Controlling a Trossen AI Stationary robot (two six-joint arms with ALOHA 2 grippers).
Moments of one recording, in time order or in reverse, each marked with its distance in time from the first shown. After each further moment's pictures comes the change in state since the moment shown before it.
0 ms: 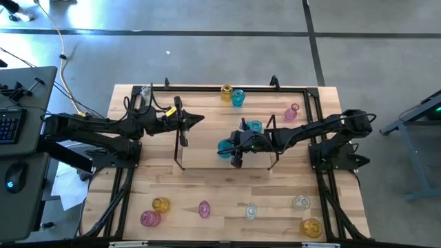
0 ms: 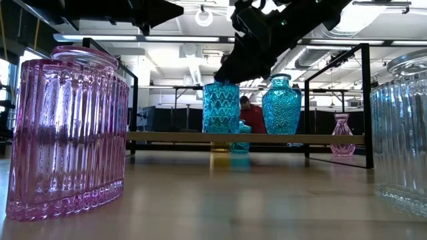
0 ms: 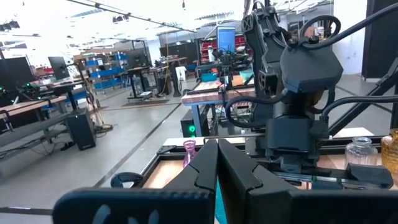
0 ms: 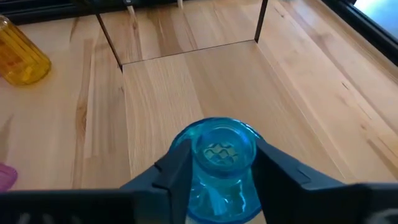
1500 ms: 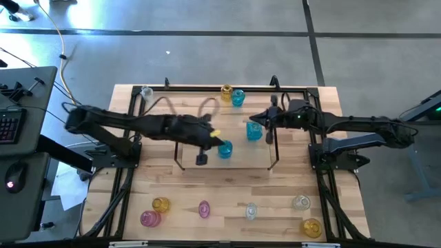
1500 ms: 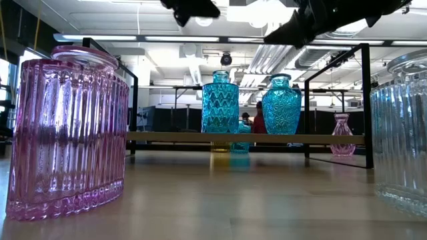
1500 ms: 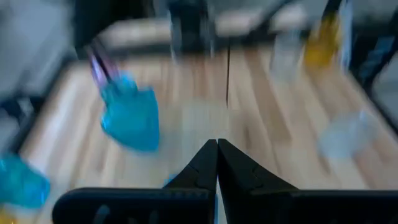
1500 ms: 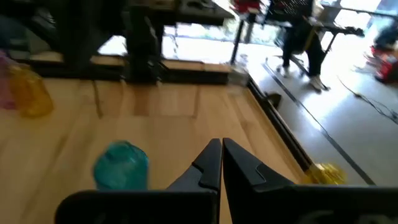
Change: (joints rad) left arm -0.198 0.356 0.585 -0.792 0.002 -0.091; right arm -0.284 -0.592 -0.298 0.076 -0.269 -0.366
